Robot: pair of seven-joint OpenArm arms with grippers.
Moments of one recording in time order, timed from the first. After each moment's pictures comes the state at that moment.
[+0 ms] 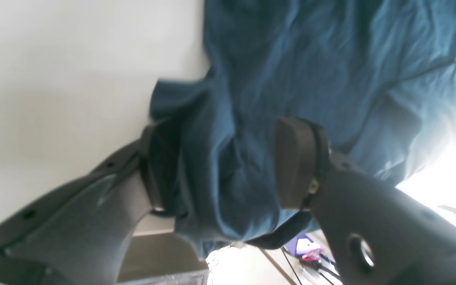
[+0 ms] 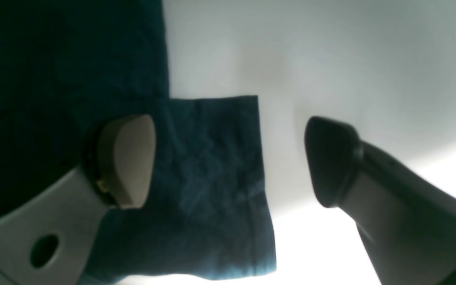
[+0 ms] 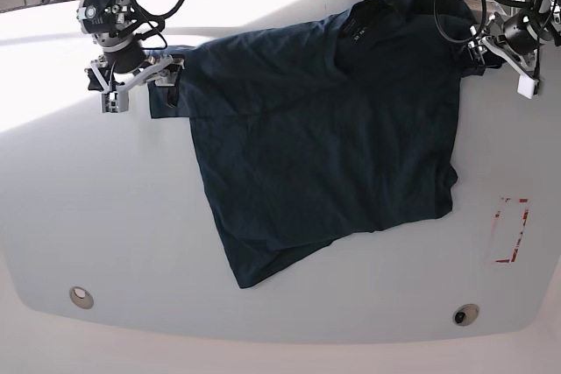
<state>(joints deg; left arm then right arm) 24.9 -19.7 -37.6 106.2 -54.6 -20.3 70.7 -17.5 -4.1 31.9 107.2 12.5 32.3 -43.7</state>
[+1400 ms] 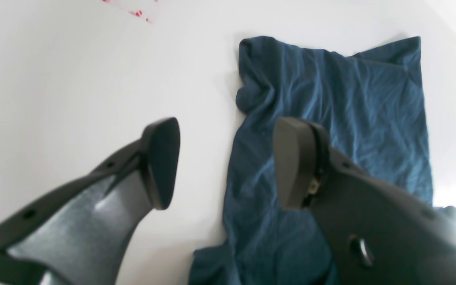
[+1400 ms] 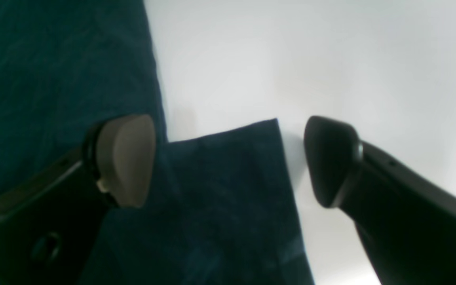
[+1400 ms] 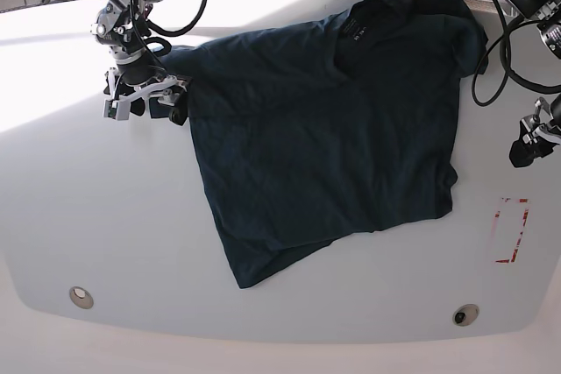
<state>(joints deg) -3.4 -22.5 -46.5 94.9 -51.8 -20.2 77.4 -9.3 -7.3 38.3 89.0 14.8 33.3 -35.9</state>
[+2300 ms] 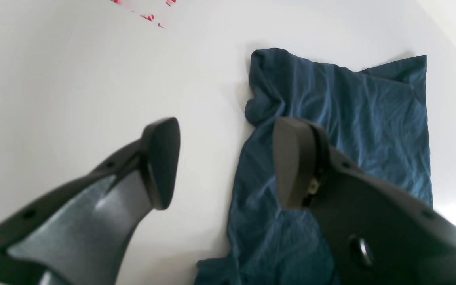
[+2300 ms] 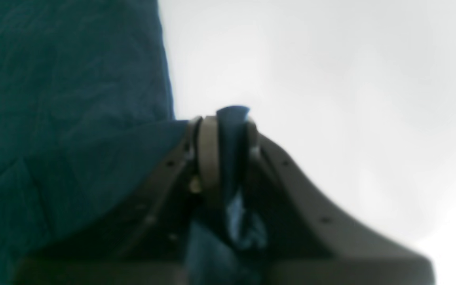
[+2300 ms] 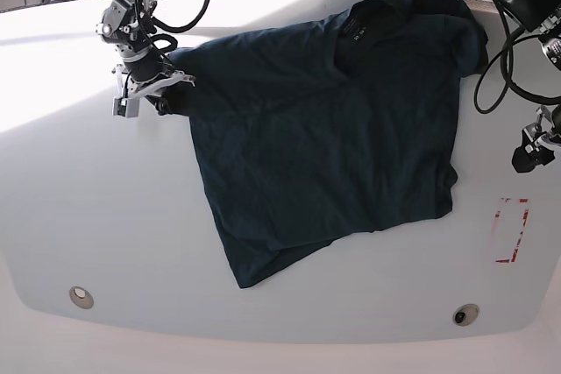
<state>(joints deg) -6.9 -22.6 -46.5 90.7 -48.1 -20.2 77.3 -10.6 -7.1 35.1 88.9 14.3 32.7 -37.1</state>
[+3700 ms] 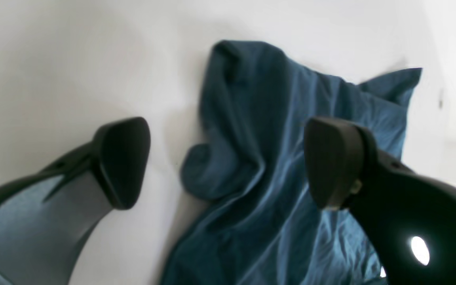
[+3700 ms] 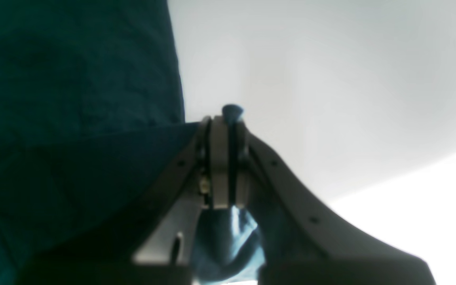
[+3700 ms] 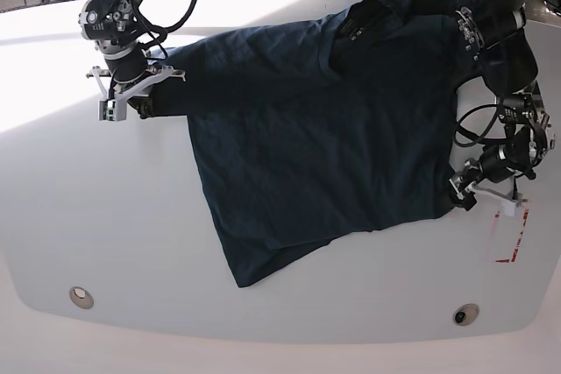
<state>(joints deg) -25.1 -18.9 -27.5 47.1 -40.4 -20.9 55.1 -14.5 -7.8 34.8 108.9 12.8 32.6 -46.2</state>
